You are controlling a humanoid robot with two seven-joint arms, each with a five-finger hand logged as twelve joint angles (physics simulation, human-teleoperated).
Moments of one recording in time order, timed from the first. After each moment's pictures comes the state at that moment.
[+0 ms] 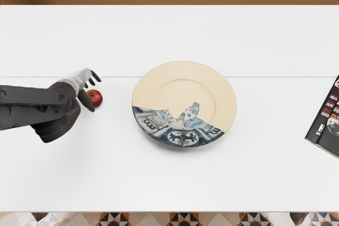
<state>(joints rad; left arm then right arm) -1.39 0.49 0.45 -1.48 0.67 0.61 0.61 -0.09 0.00 0.06 0.12 -0.20 0.14 -0.42</state>
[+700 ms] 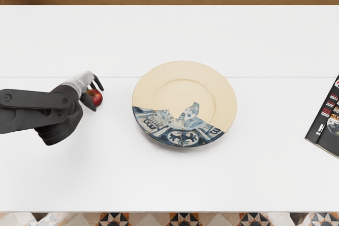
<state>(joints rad) -1.37 0.47 0.46 -1.46 0.68 0.61 0.61 -0.09 0.00 0.06 0.12 -0.20 0.14 -0.42</state>
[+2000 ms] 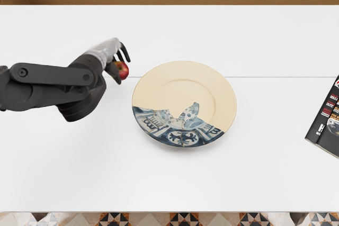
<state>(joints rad) -1.56 0.36 0.44 -1.46 0.67 0.61 0.61 -0.09 0.00 0.06 0.12 -0.20 0.14 -0.42</state>
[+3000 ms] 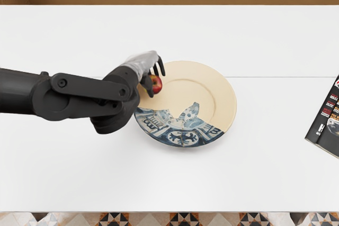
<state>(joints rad) -1.58 0.20 0.43 -1.46 0.65 0.61 0.61 -0.09 0.00 0.06 0.12 -0.20 0.14 -0.42</state>
